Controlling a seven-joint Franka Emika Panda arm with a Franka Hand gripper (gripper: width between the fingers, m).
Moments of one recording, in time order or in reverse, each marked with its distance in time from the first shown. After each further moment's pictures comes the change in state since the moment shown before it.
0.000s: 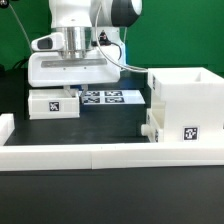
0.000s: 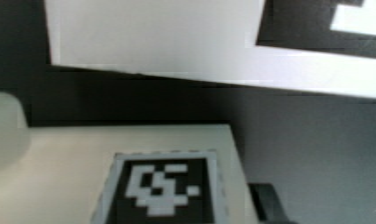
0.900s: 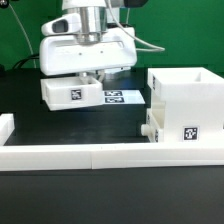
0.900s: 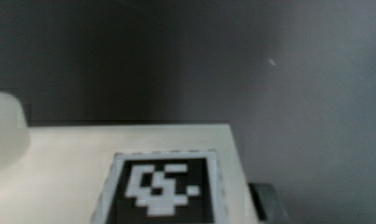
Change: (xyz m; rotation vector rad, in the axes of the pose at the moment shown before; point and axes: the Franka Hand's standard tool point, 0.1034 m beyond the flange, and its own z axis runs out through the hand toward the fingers) arm 0.064 -0.043 -0.035 0.051 0.002 -0.194
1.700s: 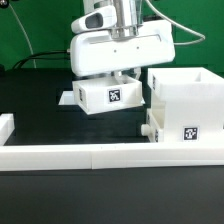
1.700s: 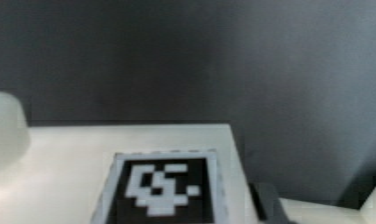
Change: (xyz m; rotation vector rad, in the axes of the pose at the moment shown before) arm 0.069 -0.037 -0.001 0.041 0.029 0.024
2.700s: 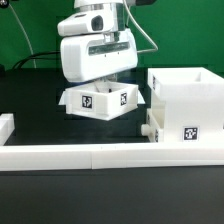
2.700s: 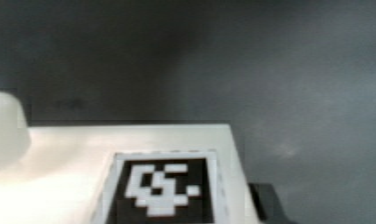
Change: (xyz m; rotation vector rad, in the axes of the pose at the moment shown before) arm -0.003 0.039 0.004 -0.010 -0.033 -0.698
